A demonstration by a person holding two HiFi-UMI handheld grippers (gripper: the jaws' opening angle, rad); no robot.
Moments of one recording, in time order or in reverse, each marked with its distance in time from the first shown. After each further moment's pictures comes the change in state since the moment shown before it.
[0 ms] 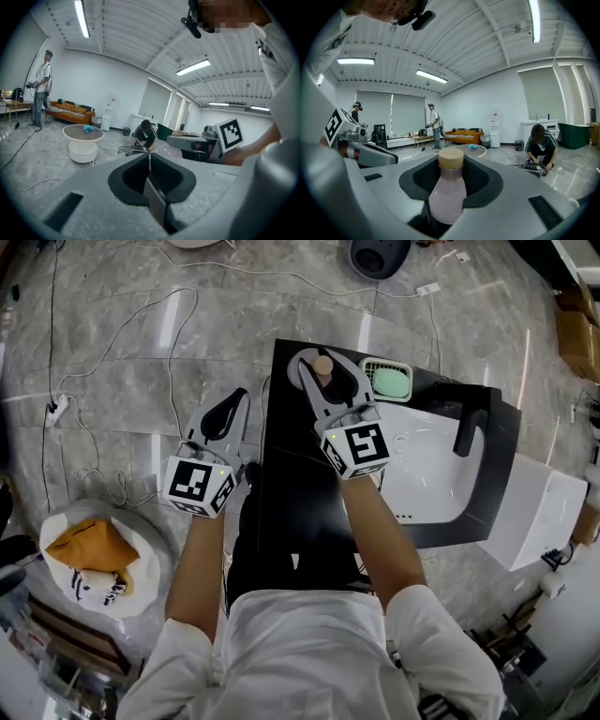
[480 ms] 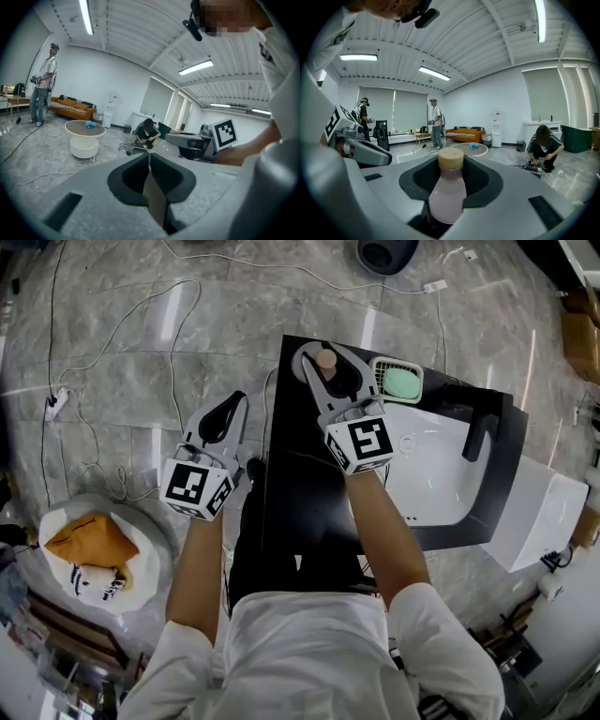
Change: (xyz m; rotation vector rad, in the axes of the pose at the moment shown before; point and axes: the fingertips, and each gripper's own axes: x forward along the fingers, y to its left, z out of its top) left arm -0.010 0.013 -0.020 -0.034 0.018 0.002; right arm 0.015 0.002 -0.015 -0.042 0.026 0.018
